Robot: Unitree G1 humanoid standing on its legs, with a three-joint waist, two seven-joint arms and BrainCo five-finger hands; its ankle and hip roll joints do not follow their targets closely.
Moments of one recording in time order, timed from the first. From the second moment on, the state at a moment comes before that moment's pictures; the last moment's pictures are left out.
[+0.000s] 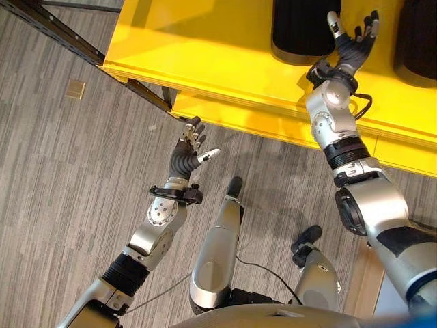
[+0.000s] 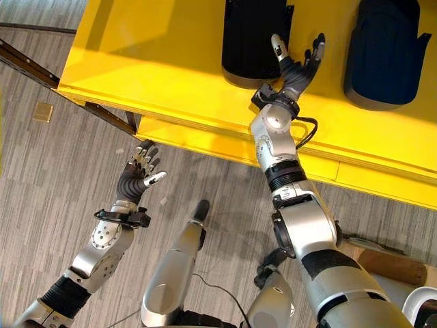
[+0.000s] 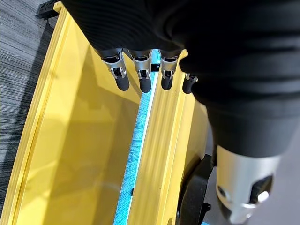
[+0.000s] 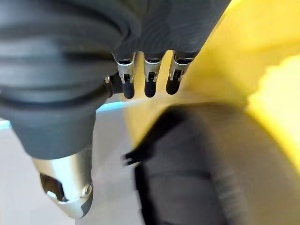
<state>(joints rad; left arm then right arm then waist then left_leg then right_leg) -0.16 0.51 -0.41 -0.04 -0.62 -0.29 0.28 -1.14 -0.22 0.11 0.83 0.52 -0.33 -0.70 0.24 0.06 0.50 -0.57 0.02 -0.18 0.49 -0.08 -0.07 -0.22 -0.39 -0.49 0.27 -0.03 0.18</state>
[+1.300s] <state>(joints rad) -0.15 0.52 -0.40 -0.04 -0.62 -0.30 0.29 -1.16 -0.18 0.22 0.94 0.53 -0.35 -0.59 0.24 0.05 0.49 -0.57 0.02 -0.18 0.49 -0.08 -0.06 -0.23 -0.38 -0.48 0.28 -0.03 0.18</state>
